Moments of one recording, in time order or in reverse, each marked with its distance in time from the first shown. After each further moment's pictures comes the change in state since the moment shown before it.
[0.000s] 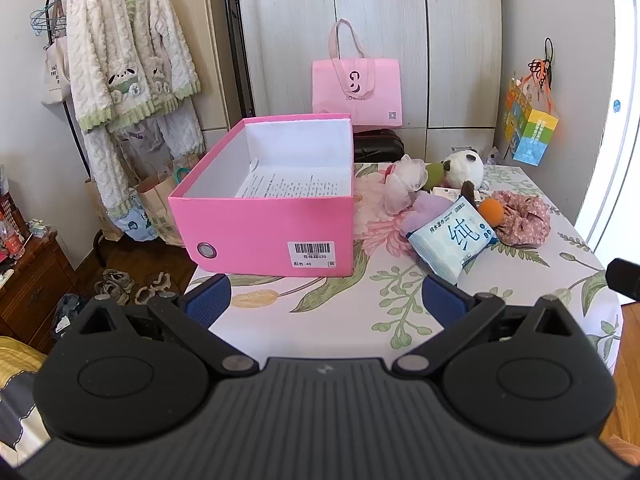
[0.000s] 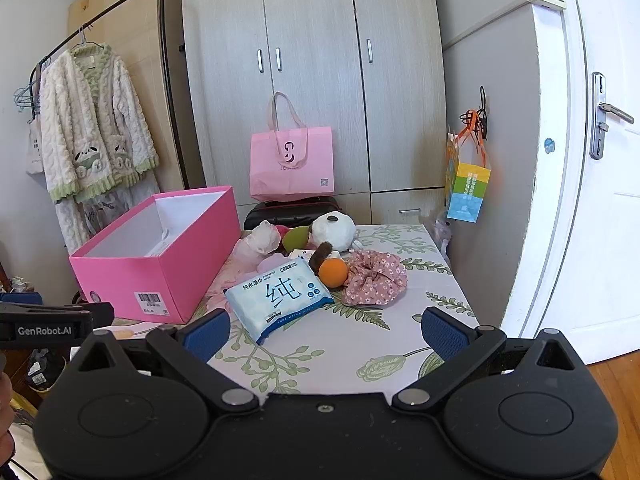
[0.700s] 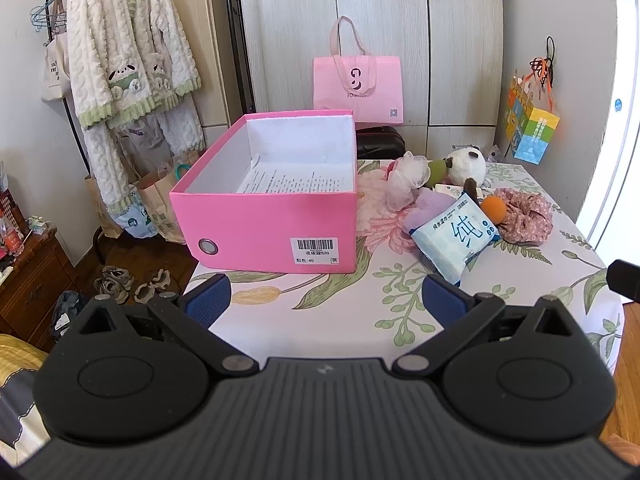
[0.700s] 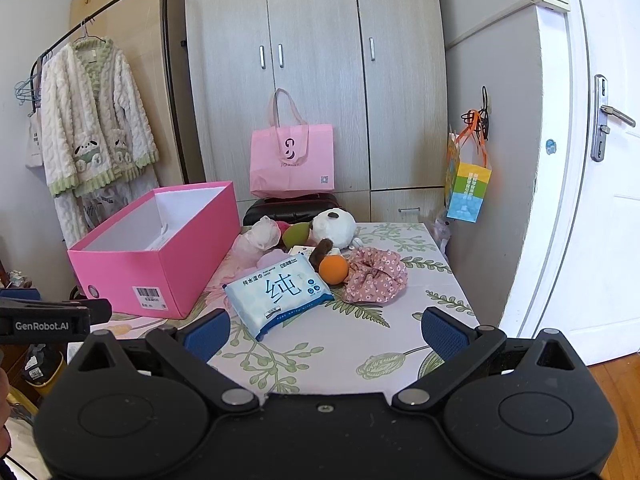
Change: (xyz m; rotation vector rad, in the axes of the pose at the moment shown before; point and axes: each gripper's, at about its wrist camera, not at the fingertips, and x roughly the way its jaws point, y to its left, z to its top) left arm 0.003 0.000 -0.003 -0.003 0.002 0.001; right arm 0.002 0.002 -0.001 -0.012 0.007 -0.004
